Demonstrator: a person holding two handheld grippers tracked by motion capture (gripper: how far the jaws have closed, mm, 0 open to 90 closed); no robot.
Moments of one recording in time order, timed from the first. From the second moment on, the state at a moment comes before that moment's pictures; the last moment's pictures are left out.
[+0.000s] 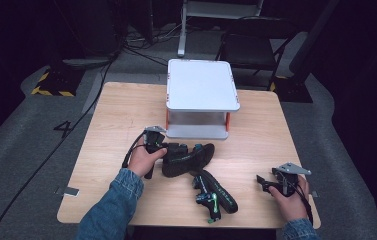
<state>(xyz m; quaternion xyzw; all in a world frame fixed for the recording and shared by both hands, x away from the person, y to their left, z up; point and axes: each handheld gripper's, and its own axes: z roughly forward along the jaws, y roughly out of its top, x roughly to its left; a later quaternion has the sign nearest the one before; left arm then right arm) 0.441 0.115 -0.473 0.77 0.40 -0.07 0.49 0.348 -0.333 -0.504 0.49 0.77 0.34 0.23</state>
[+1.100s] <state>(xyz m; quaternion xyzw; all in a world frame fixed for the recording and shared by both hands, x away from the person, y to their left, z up) 0.429 0.118 -0.465 0.79 0.37 0.00 0.48 0.351 -0.333 -0.504 0.49 0.77 0.34 0.23</state>
